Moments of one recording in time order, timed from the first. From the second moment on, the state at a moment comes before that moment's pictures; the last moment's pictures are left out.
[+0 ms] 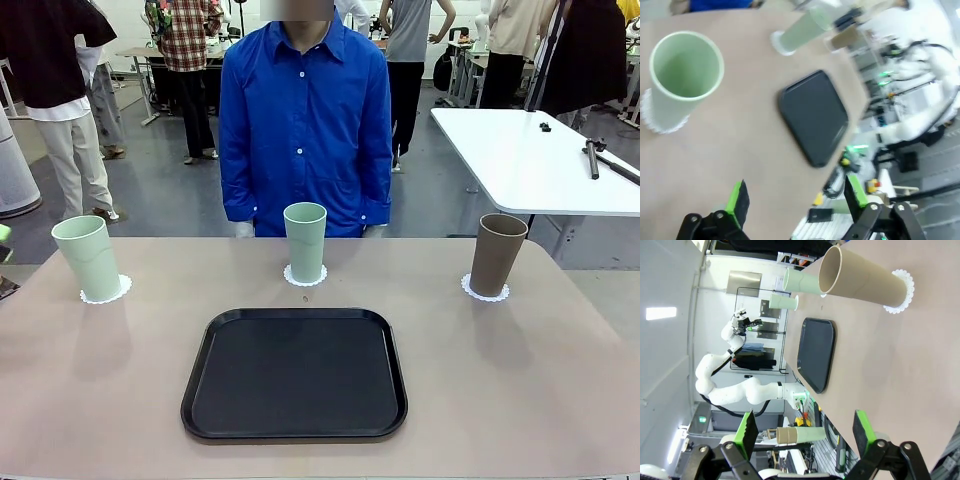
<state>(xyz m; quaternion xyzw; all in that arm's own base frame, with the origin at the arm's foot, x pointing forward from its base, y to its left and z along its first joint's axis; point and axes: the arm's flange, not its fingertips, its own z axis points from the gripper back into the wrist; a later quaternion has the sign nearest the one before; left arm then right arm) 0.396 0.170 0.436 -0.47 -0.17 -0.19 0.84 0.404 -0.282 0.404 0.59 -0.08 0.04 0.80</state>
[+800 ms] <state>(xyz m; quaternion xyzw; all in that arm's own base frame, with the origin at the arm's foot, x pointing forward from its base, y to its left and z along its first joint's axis) 0.420 0.278 0.384 -0.60 -0.11 -0.13 0.78 0.404 -0.282 0.404 0.59 -0.08 0.04 0.80</state>
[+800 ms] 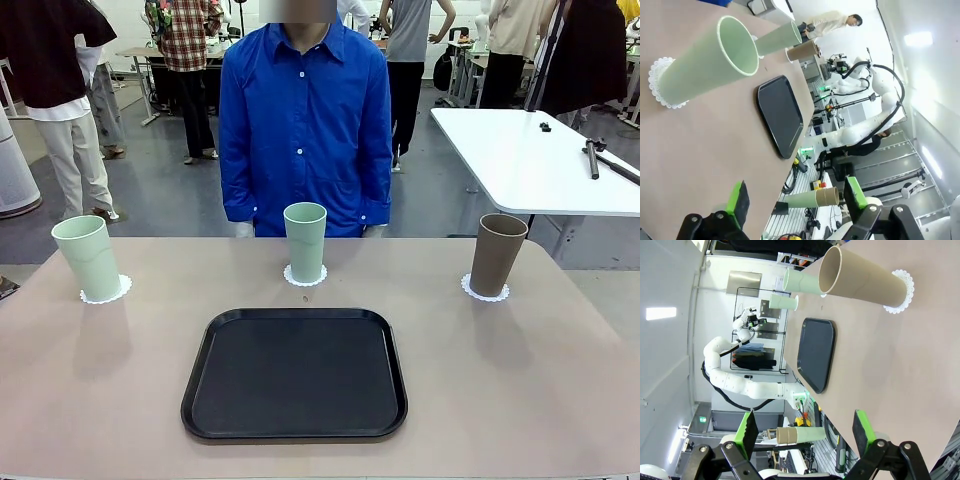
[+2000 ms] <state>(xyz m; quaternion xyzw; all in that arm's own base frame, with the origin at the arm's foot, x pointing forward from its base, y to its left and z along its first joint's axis) 0.419 0.284 0.383 -0.59 -0.11 -0.12 0.79 0.404 -0.282 0.404 0.59 -0.08 0.04 0.80</state>
